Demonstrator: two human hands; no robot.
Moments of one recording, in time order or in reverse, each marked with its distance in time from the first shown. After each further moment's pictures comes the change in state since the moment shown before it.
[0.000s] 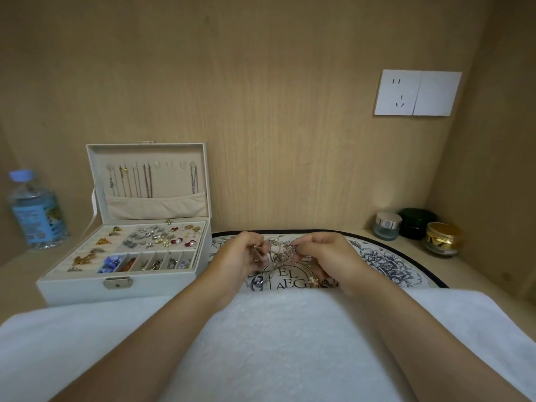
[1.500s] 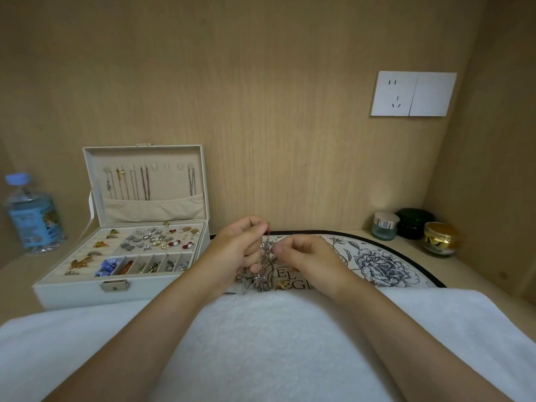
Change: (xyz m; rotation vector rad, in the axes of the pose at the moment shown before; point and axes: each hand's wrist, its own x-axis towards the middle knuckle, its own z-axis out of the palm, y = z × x) left_hand -0.014 0.023 -0.002 0.125 -0.193 0.168; right_hand -0.007 0.004 0.020 -0.029 -0.149 -0.236
